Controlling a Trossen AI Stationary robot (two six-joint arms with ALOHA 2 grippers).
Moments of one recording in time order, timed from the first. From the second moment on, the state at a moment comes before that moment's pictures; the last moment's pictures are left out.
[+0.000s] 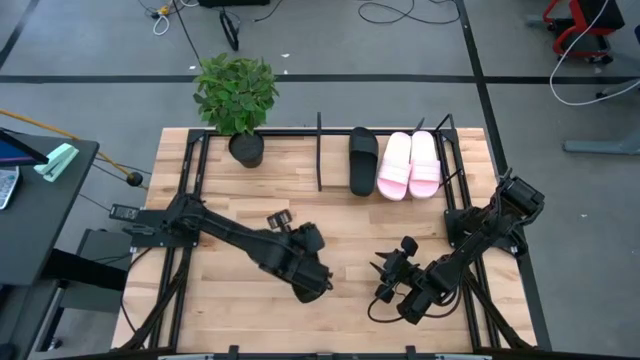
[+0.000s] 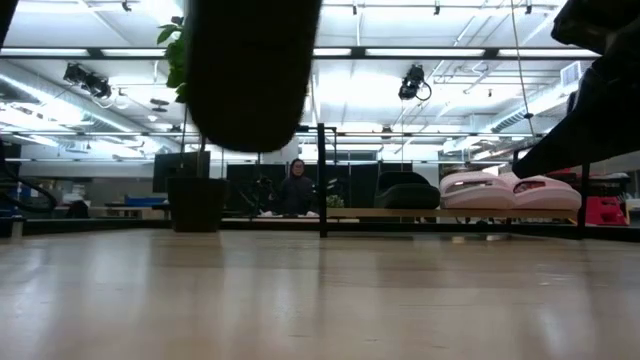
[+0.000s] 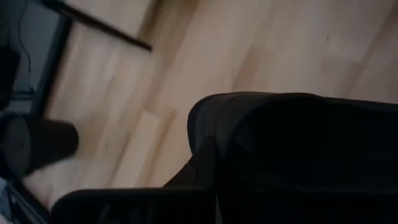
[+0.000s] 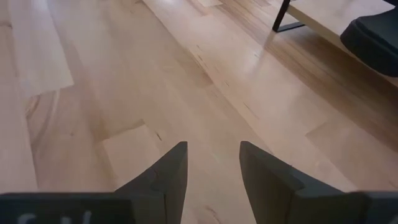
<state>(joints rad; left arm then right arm) -0.42 2.06 2.11 -1.57 -0.55 -0.80 0.79 1.69 0.81 -0.42 0.99 1.16</state>
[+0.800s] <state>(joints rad) -0.20 2.06 2.17 -1.05 -0.86 0.32 0.78 1.69 0.81 -0.42 1.01 1.21</state>
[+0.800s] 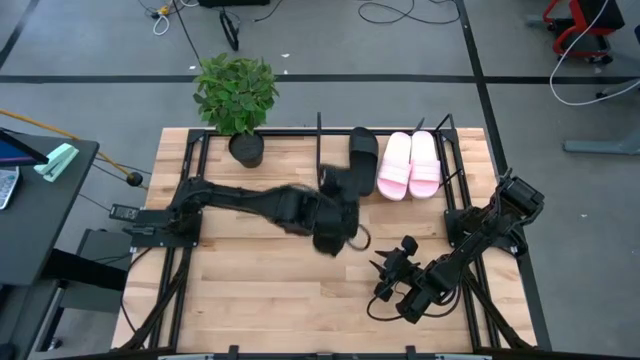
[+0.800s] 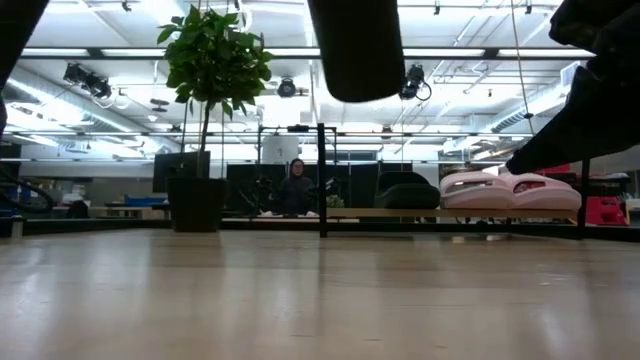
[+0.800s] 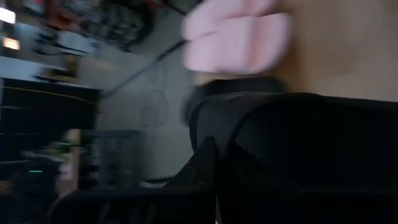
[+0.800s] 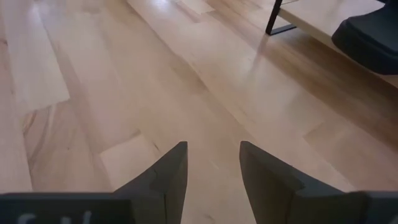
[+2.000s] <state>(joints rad) 0.13 2.25 2.17 -0.61 -0.98 1.01 0.69 1.69 0.81 -0.36 1.01 1.19</state>
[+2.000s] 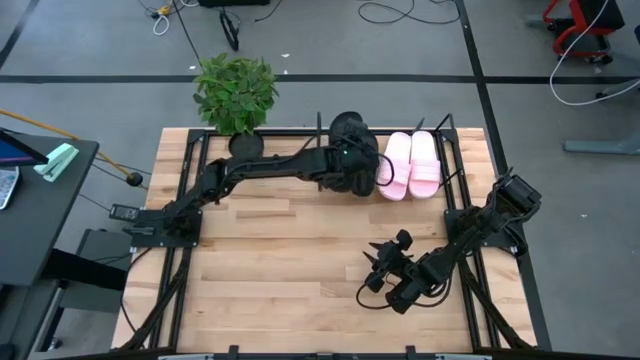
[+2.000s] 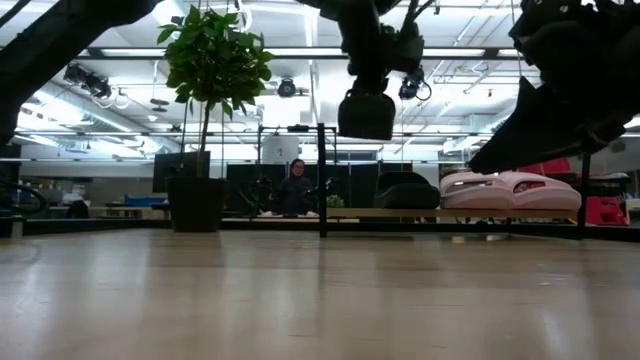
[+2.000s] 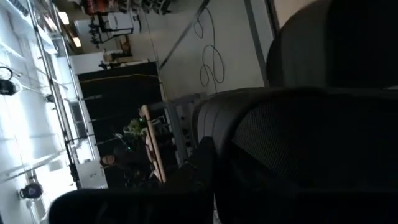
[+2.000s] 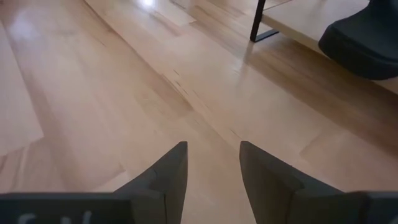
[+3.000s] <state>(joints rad) 0.30 2.39 2.16 -0.72 -0.75 0.87 0.67 1.69 0.81 -0.34 1.05 1.15</state>
